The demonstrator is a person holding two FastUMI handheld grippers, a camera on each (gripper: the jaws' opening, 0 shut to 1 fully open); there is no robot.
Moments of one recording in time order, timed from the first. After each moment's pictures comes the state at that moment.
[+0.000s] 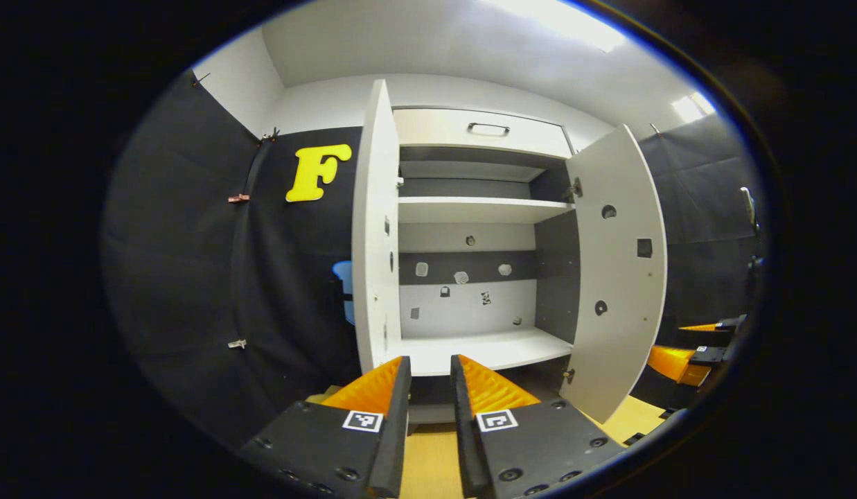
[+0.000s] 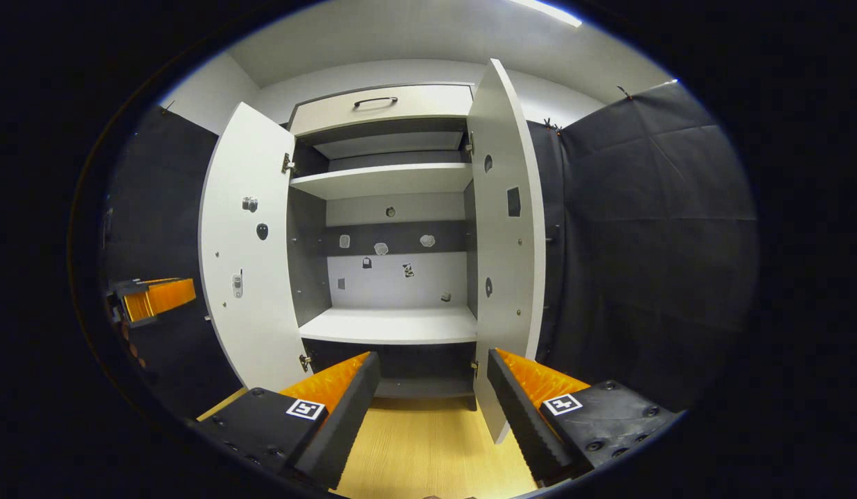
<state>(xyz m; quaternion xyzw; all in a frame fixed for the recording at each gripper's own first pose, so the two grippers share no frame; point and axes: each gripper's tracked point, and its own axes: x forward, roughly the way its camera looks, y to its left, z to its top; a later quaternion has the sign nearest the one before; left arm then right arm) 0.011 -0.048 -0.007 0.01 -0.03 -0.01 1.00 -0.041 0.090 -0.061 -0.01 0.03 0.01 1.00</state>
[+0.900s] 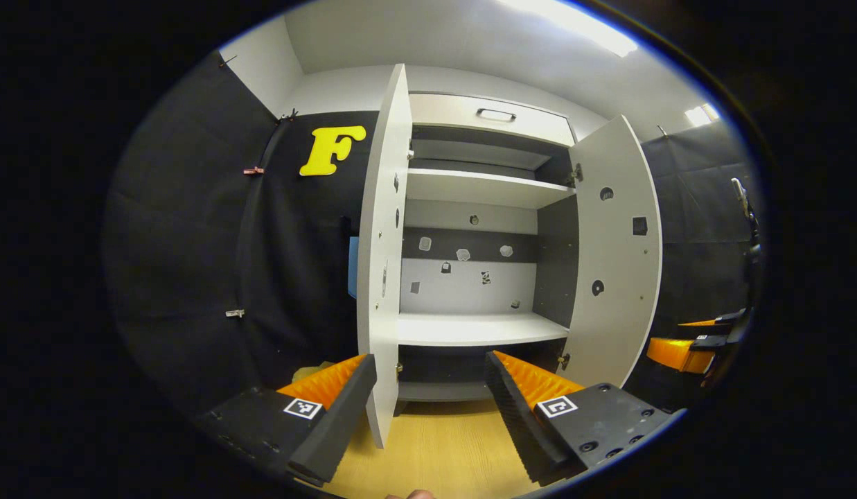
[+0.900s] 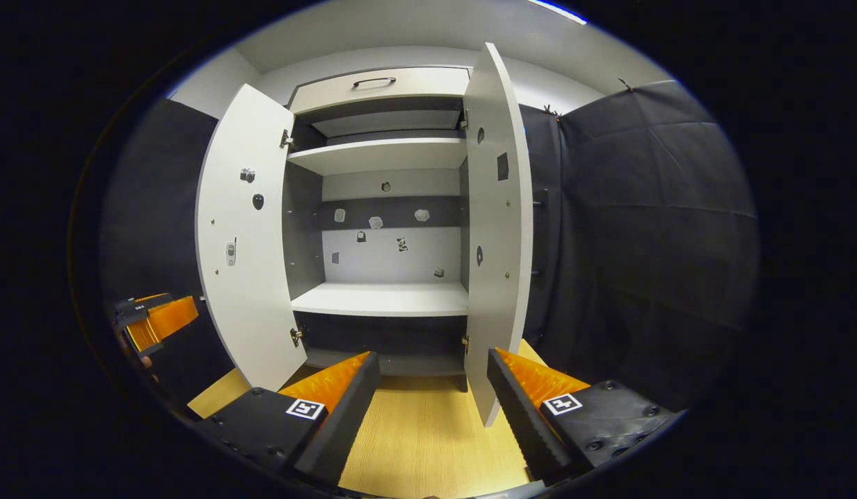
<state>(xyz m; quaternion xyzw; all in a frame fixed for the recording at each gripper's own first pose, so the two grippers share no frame) -0.005 -0.039 -0.068 -0.03 -0.02 0.01 1.00 -0.051 0.080 -0.098 -0.03 0.07 0.01 1.00</state>
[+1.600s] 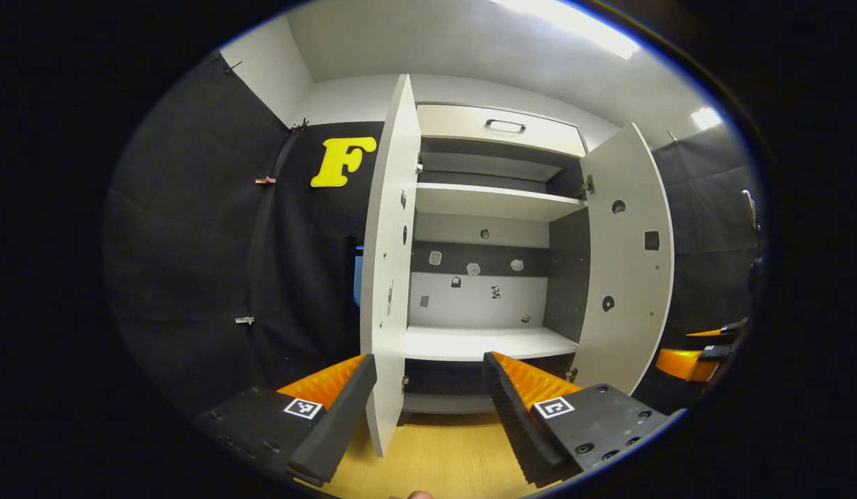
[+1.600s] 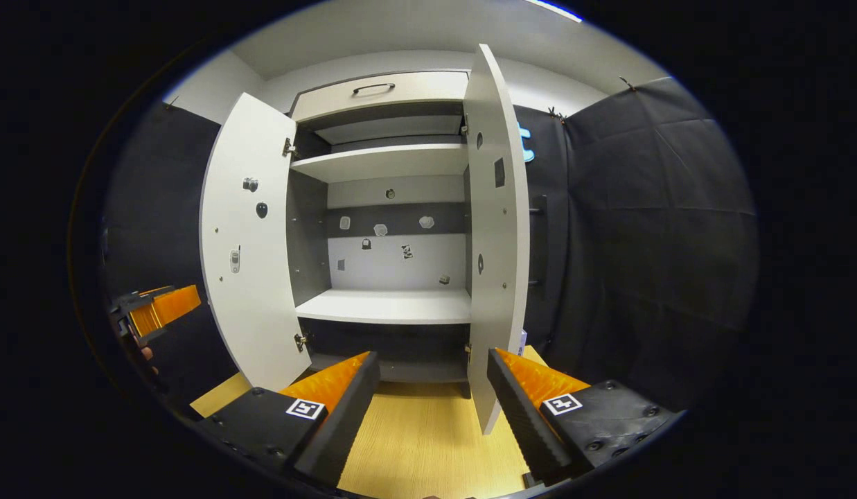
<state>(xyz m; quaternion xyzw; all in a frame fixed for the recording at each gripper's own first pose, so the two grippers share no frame) 0.002 -0.043 -0.045 -0.04 -0.04 0.04 1.00 -0.045 0.063 -0.087 -0.01 0.05 0.03 1.00</state>
